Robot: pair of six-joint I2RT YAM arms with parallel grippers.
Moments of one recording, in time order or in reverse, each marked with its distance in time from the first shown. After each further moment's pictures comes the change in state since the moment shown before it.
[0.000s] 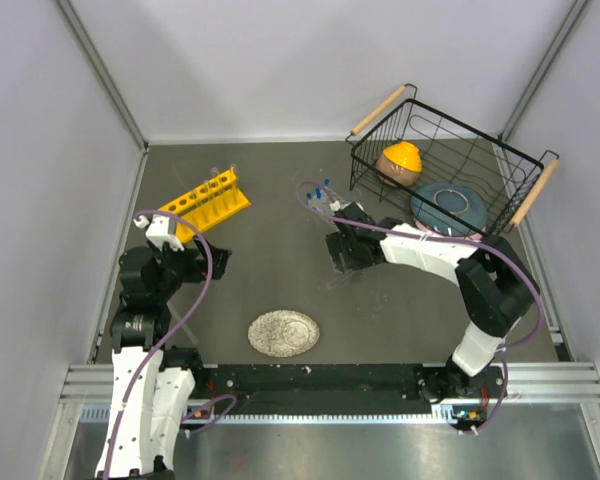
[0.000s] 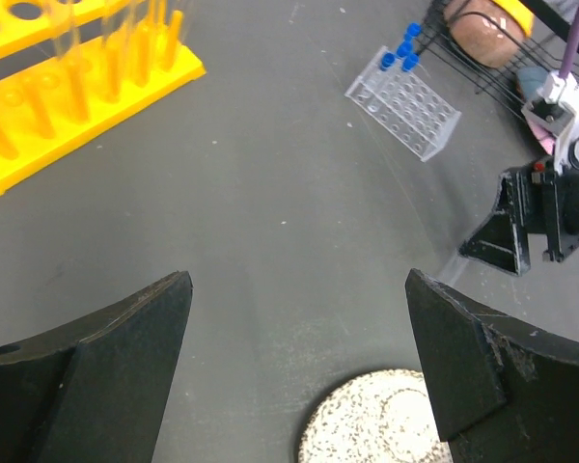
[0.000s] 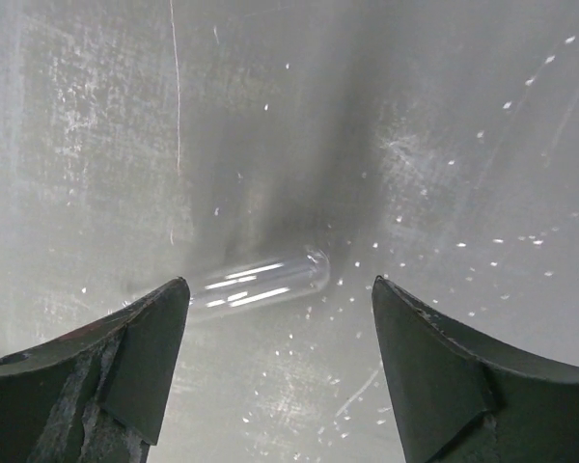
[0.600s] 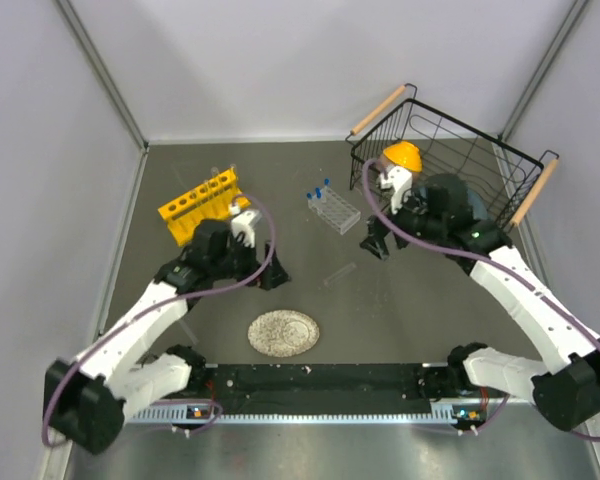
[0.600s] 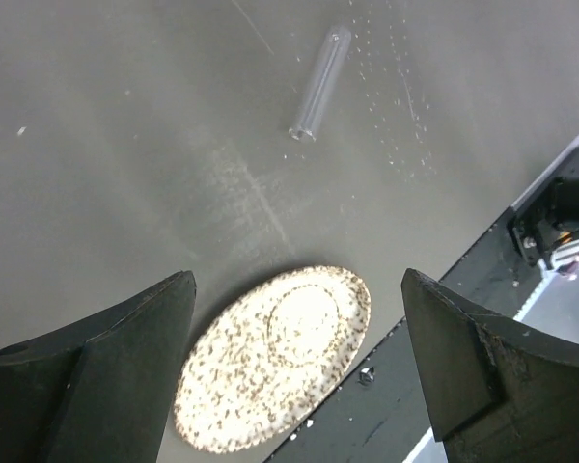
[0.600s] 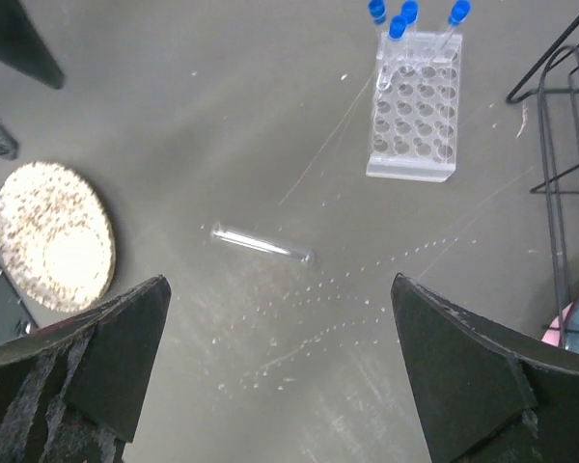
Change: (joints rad) left arm -0.447 0.413 0.050 0.054 0.100 -0.056; right arm -0.227 -0.585 -0.028 -0.005 -0.500 -0.549
